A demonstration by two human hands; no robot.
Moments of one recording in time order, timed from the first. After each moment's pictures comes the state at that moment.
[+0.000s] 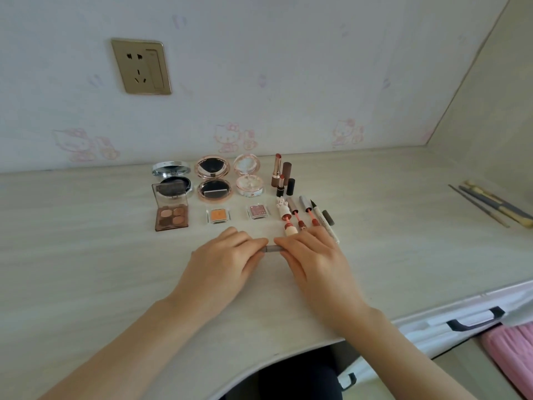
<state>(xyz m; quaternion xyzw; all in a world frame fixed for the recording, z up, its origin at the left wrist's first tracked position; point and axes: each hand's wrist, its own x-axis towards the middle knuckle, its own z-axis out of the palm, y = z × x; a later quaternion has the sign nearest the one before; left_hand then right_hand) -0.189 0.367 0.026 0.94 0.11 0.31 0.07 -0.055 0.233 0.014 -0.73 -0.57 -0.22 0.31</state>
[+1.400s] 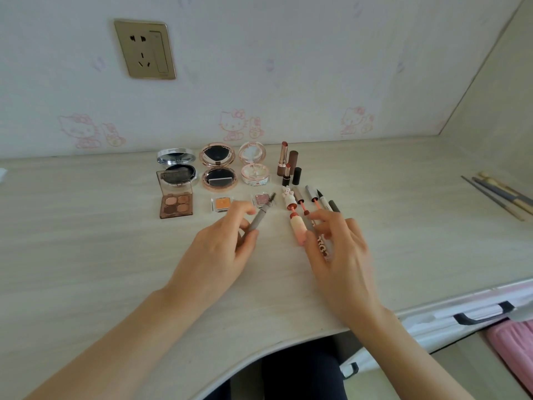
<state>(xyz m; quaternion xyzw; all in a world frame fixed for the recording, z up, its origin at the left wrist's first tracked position) -0.201 0.360 0.040 0.90 0.19 0.32 0.23 -0.062 0.220 0.024 -0.76 -0.45 -0.17 0.45</state>
